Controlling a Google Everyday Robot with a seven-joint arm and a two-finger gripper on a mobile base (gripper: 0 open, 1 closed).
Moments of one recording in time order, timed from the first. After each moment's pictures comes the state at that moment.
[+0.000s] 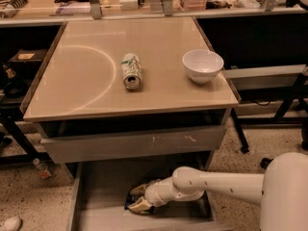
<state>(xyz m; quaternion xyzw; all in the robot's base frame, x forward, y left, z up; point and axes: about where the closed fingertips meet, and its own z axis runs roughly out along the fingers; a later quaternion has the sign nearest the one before) 0.462 0.080 0.355 -0.59 0.67 0.34 0.31</state>
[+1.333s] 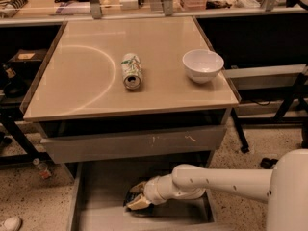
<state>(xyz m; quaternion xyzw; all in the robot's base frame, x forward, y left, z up) 0.465 0.080 0.385 -0.57 0.69 0.33 0.31</state>
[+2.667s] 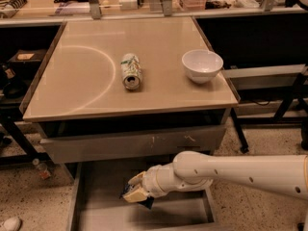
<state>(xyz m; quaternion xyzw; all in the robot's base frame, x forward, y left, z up) 0.448 0.076 0.498 -0.52 0.74 0.32 0.28</state>
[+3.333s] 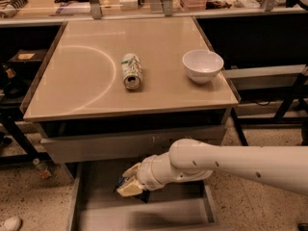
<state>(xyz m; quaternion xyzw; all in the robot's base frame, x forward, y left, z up) 0.443 0.088 0.569 -0.54 0.73 0.30 0.28</state>
